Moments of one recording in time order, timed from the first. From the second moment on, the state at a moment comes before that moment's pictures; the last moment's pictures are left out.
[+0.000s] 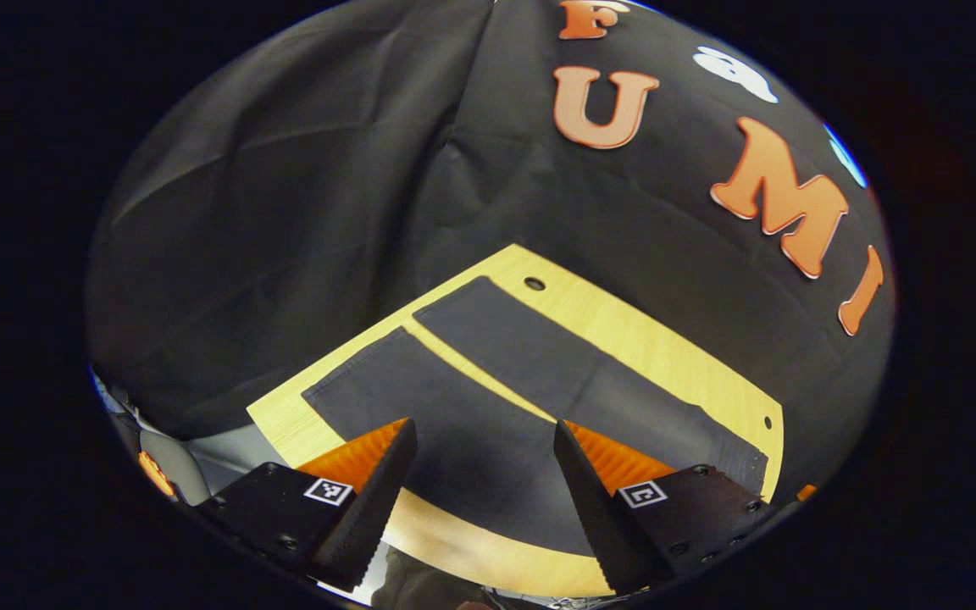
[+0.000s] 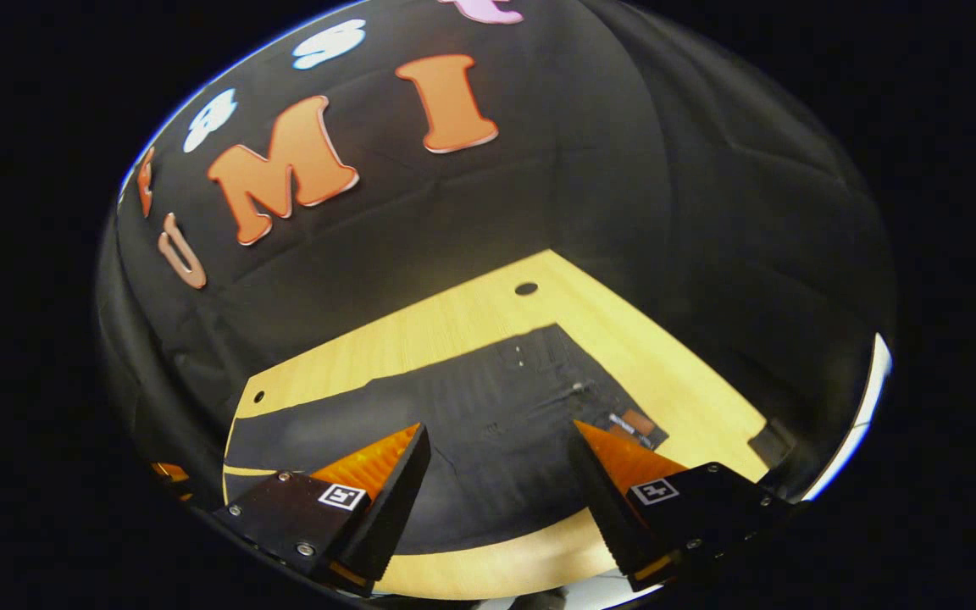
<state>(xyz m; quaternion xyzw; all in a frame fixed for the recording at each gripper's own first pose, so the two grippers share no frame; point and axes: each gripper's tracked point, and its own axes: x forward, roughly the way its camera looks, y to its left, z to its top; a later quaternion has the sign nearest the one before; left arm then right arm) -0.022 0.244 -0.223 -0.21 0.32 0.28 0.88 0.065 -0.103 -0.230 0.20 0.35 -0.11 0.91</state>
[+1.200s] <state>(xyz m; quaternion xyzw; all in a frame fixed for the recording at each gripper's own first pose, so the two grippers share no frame) -0.023 0.362 -0.443 -0.41 0.55 0.37 0.63 0.042 -0.116 -0.378 0.34 0.52 -0.30 0.72</state>
